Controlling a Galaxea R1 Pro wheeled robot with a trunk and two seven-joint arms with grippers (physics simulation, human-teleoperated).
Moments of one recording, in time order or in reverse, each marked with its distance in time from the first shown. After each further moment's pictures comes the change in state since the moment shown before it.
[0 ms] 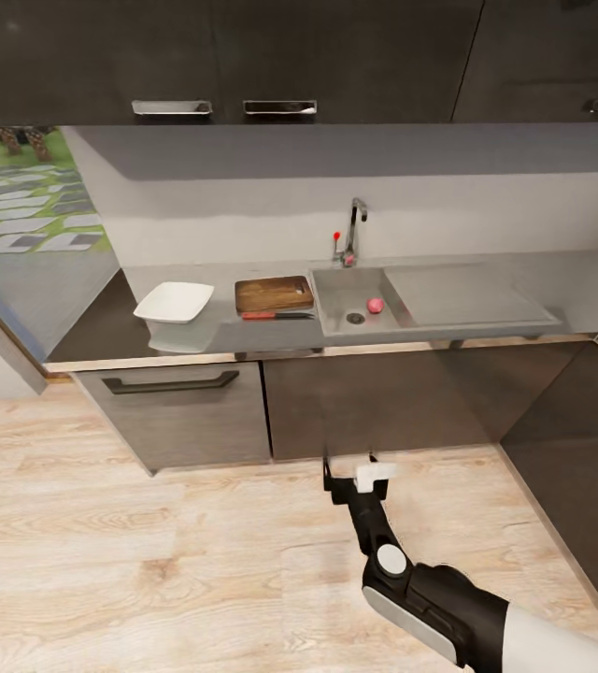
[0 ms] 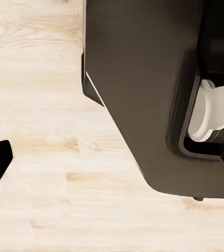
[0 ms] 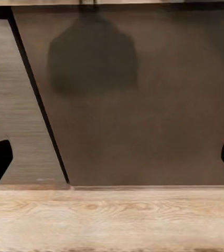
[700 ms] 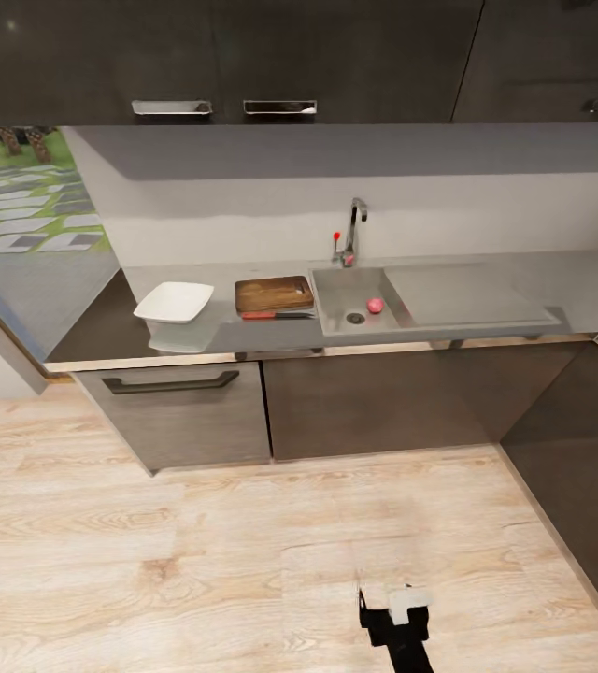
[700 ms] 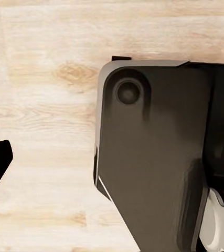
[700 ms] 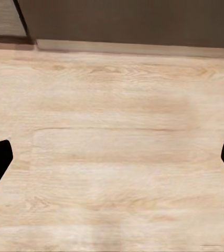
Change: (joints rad) left arm -0.203 0.026 0.005 0.002 0.002 0.003 0.021; right arm 0.109 0.043 0.548 0.450 -0.549 -0.296 0.075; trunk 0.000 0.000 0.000
